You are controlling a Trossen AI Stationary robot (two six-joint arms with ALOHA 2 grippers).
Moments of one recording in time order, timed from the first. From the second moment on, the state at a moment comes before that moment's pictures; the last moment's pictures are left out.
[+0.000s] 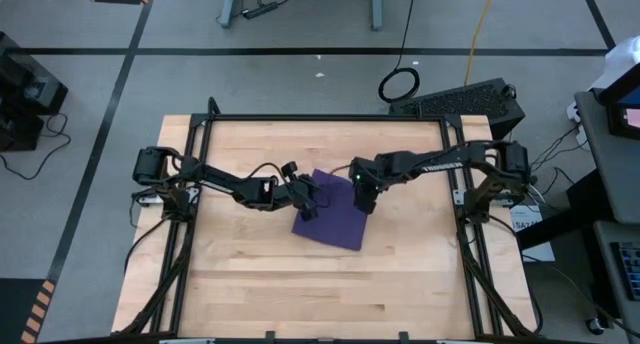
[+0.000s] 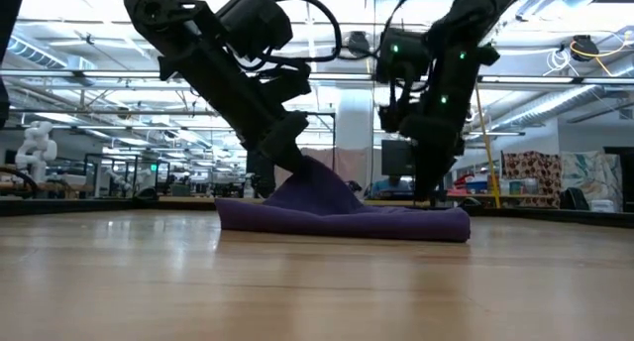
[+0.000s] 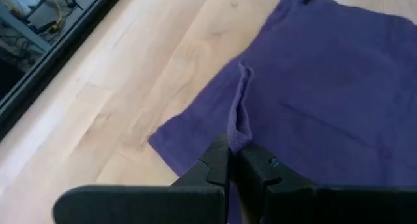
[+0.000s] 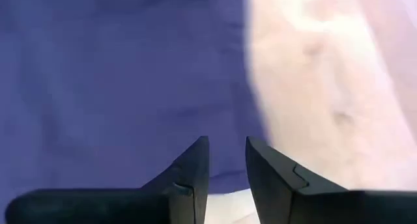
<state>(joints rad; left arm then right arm) -0.01 1.74 0.86 0.15 -0.46 -0.10 -0.19 1.67 0.99 -0.59 0.10 0.28</state>
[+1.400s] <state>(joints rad) -0.01 1.74 0.86 0.15 -0.47 -0.10 -0.23 1.56 0.91 -0.59 -0.08 0.30</state>
